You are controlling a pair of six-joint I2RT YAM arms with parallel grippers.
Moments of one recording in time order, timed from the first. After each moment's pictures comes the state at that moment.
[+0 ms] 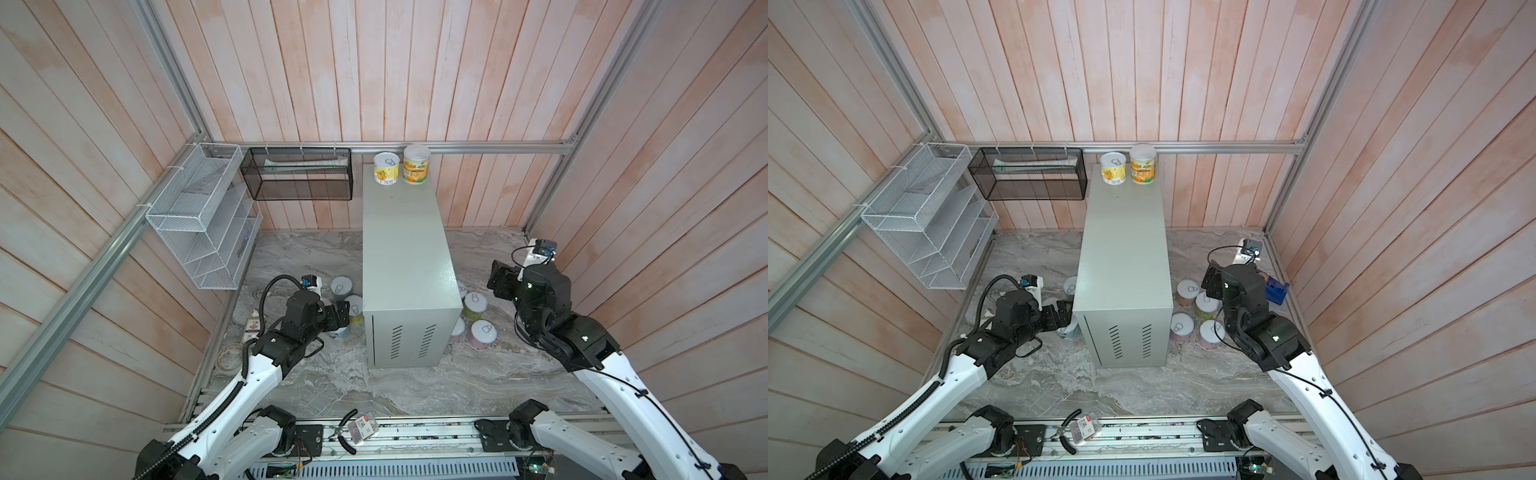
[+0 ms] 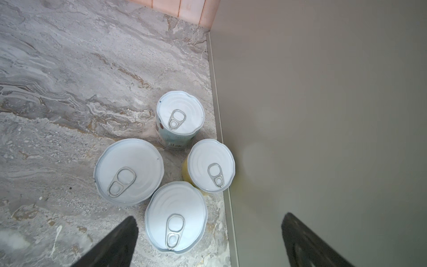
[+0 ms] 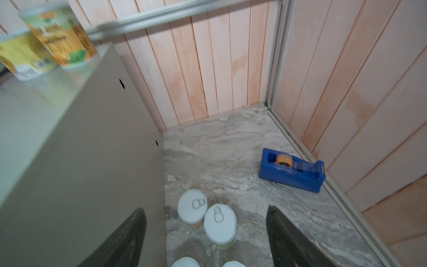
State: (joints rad) left arm -0.41 0.95 0.66 -0.33 -0.04 -0.47; right arm 0.54 0.88 1.04 -0.62 0.56 0.46
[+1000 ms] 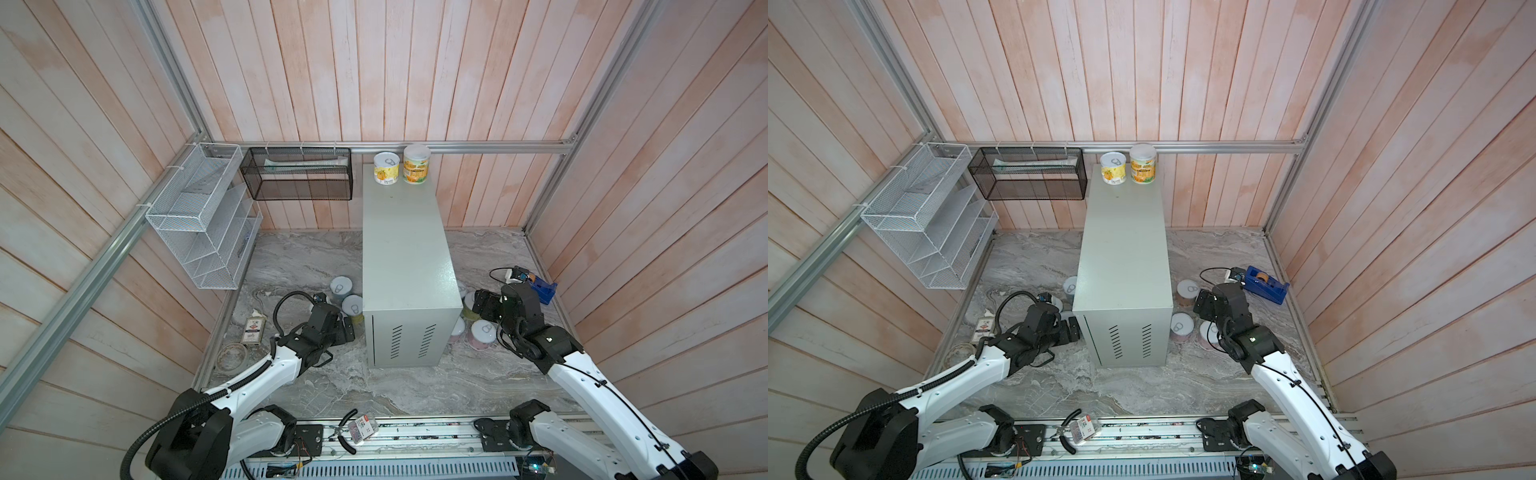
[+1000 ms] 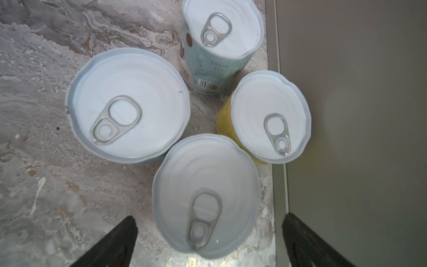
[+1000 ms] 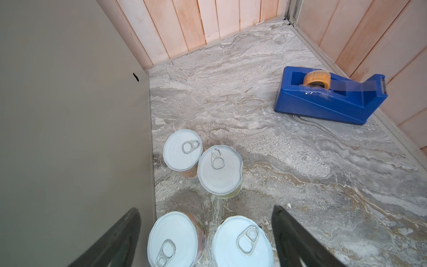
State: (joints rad) left arm -0.50 1.19 0.57 -0.23 -0.17 -0.56; right arm 0.40 0.88 0.75 -0.48 0.32 0.54
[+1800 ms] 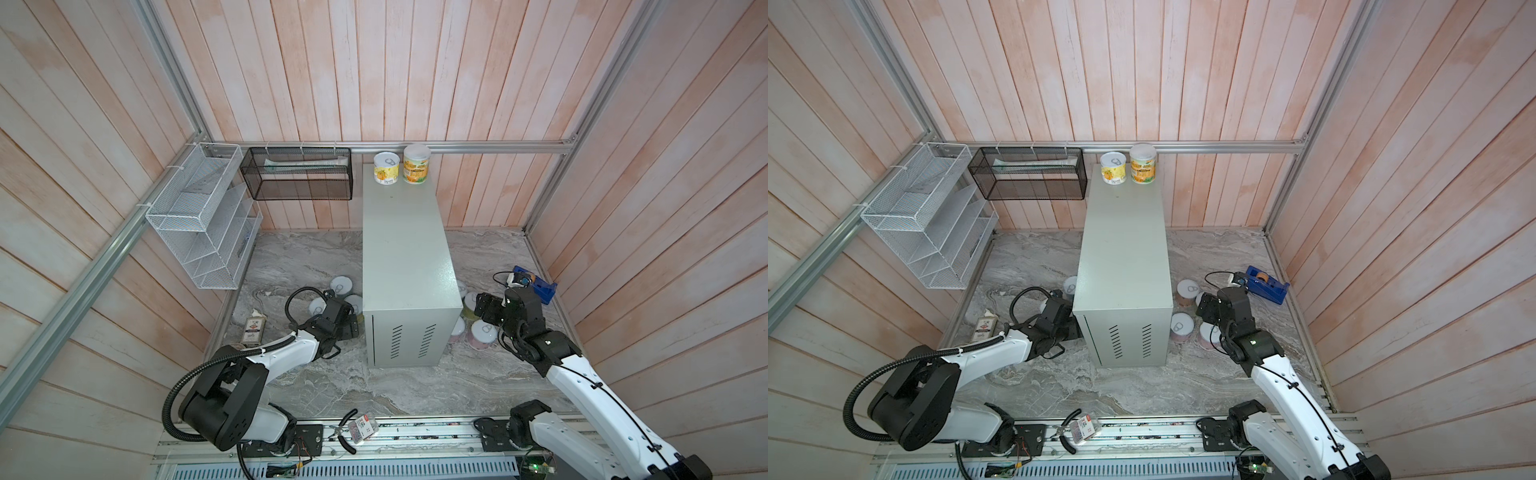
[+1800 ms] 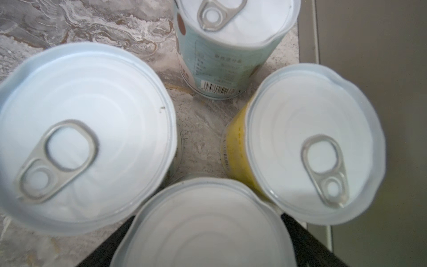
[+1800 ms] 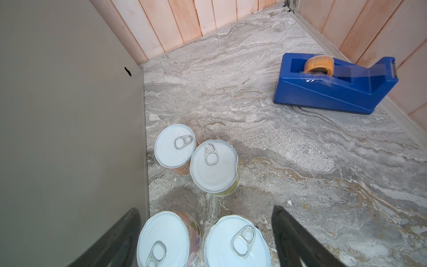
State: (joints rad) left arm -0.51 1.43 0.62 -0.14 -0.24 -0.54; right arm 0.34 0.87 0.68 -0.42 0.26 0.53
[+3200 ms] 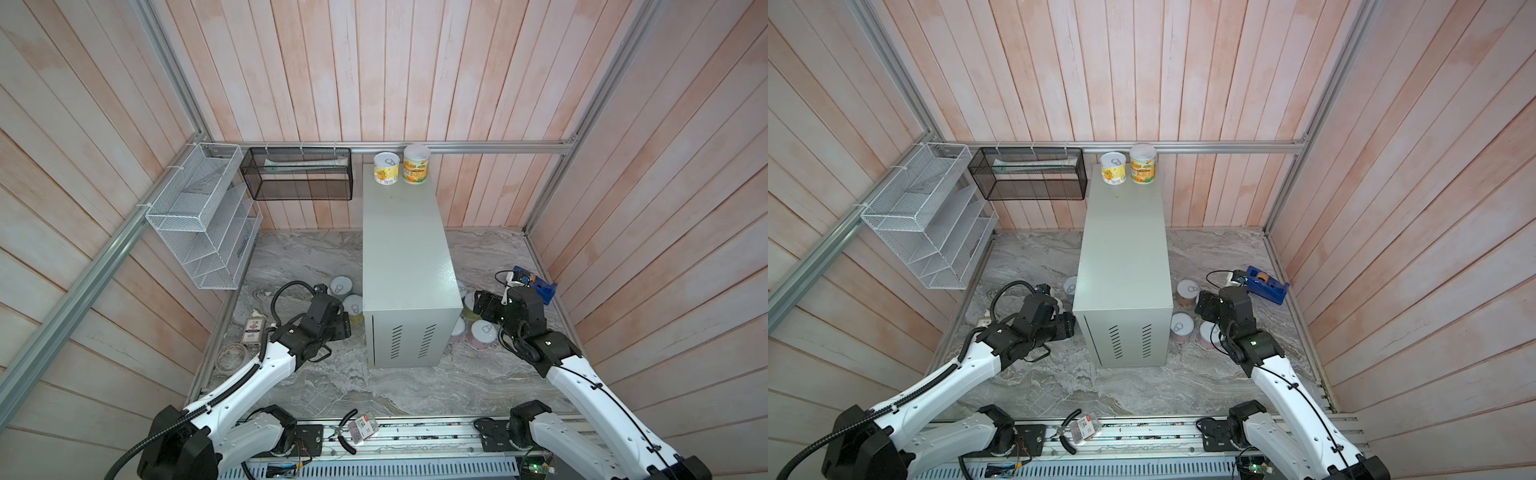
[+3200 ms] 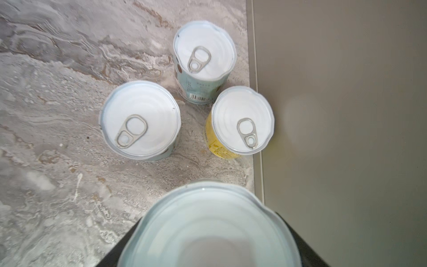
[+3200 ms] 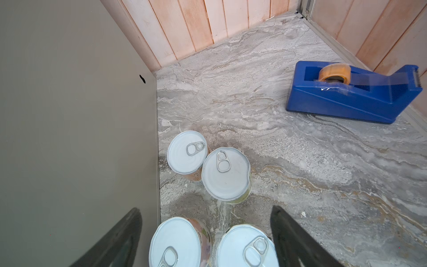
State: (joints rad) left arm -0.54 1.07 0.76 -0.56 -0.20 -0.54; right arm 0.33 0.87 0.68 -0.36 0.22 0.52
